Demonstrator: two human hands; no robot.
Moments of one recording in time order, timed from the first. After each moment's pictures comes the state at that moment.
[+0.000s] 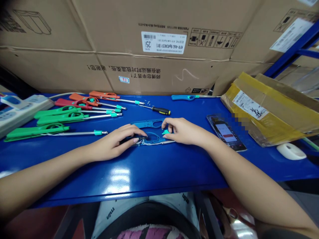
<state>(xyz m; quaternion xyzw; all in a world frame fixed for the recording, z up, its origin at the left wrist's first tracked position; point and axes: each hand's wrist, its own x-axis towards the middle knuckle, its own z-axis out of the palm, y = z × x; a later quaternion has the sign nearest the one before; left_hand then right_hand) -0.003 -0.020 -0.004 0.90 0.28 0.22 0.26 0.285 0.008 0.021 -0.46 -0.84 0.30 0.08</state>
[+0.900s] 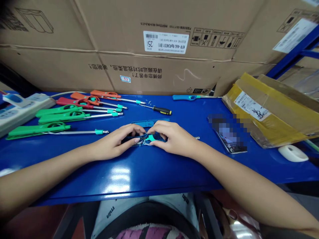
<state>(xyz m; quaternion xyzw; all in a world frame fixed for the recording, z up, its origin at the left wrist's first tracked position) -0.004 -0.021 -0.011 0.88 0.31 0.22 0.27 0.257 -0.013 0.006 -0.28 -0.90 0.22 0.27</state>
